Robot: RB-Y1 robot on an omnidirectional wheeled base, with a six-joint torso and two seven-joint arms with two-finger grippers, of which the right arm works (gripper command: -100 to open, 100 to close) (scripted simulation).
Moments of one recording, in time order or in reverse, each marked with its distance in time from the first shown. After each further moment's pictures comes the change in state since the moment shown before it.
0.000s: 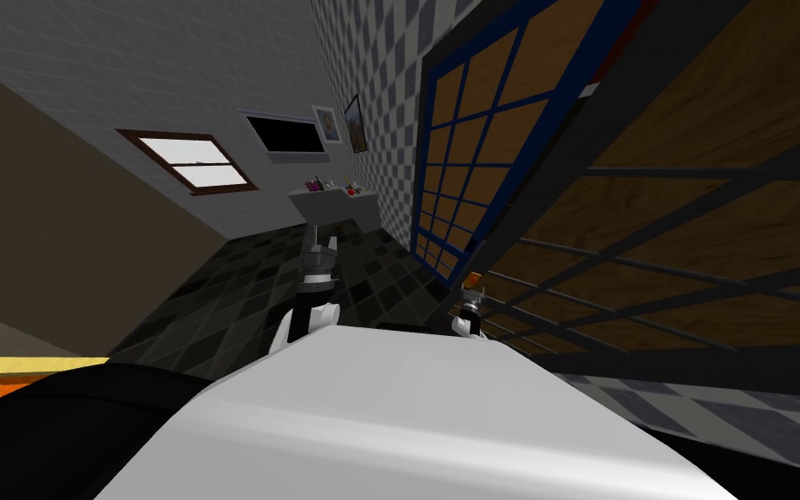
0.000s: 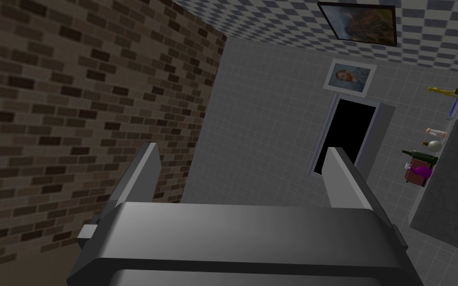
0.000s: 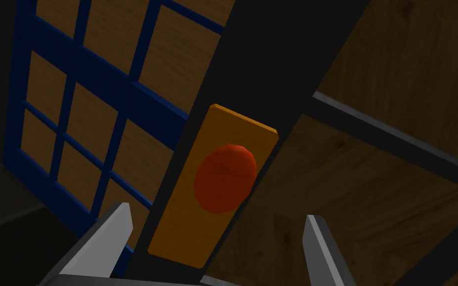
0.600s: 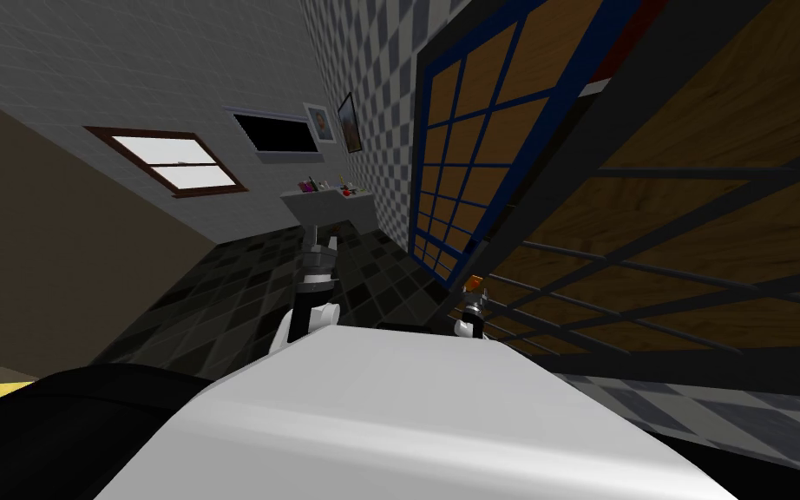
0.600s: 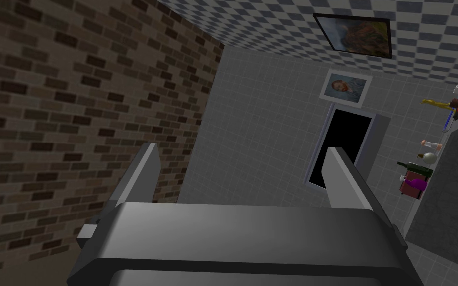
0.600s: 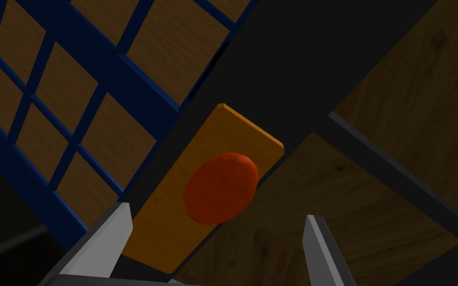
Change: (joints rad) arm 0.030 -0.006 -0.024 -0.018 0.056 0.002 0.154
